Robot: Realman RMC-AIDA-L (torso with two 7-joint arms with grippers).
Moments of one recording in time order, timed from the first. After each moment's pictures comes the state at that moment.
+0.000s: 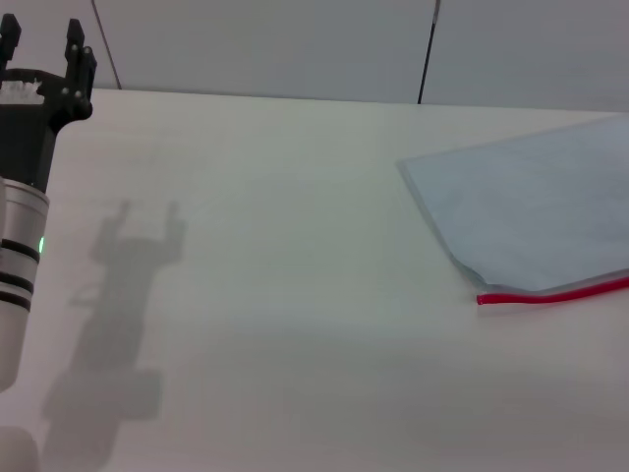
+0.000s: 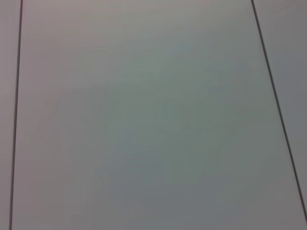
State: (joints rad) left arm -0.30 -2.03 2.20 0.65 2.18 -1.21 -2.81; right arm 0.48 2.03 0.29 0.09 -1.55 -1.44 0.23
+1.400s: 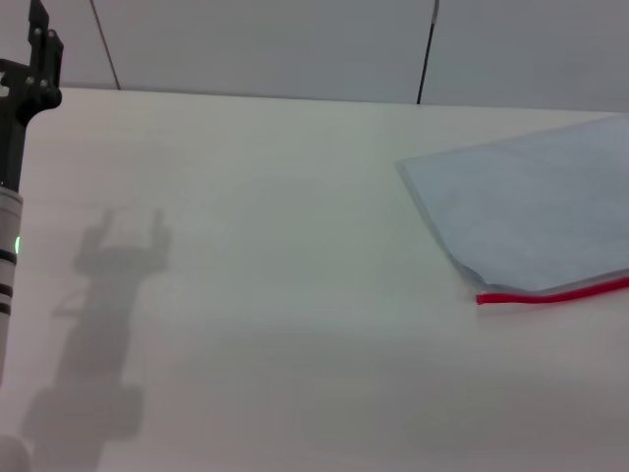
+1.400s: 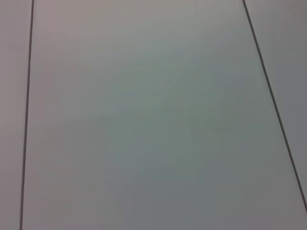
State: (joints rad) left arm -0.30 -2.03 2.21 0.61 2.17 -1.33 -2.88; right arm 0.48 2.03 0.29 0.10 -1.55 -1.52 0.24
